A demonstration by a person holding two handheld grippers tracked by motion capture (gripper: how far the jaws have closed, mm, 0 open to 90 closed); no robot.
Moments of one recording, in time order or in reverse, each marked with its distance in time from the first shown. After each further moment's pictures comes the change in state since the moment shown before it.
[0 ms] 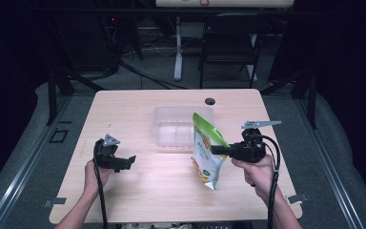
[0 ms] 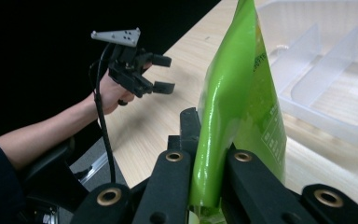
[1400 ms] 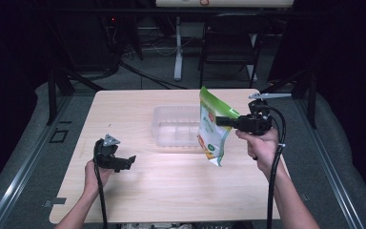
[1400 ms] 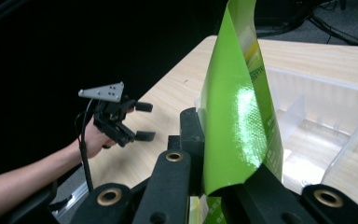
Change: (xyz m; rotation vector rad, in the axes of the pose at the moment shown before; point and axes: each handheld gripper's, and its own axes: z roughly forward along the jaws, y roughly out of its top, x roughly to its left) left arm 0.000 0.000 0.001 0.000 0.001 0.000; right arm -0.006 0.066 -0.016 -0.084 -0.076 -0.012
